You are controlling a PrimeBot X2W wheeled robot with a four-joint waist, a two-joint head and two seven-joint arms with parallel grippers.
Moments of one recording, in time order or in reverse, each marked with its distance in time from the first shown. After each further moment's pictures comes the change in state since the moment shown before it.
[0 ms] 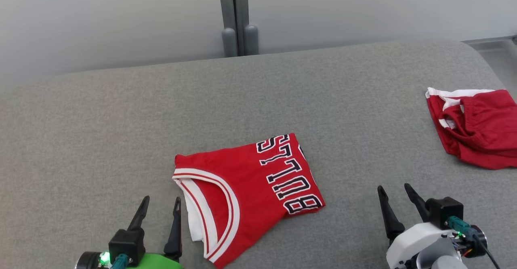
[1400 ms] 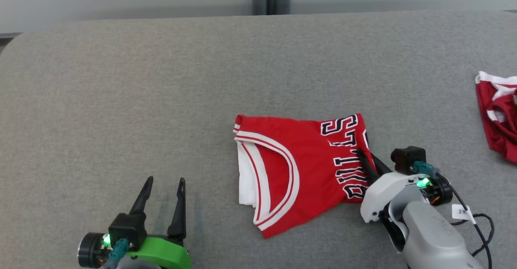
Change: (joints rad) left arm -0.050 0.000 -0.026 -0.027 -0.032 -0.004 0.000; right arm -0.382 0.006 0.162 0.439 0.079 0.005 -0.006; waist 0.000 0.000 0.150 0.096
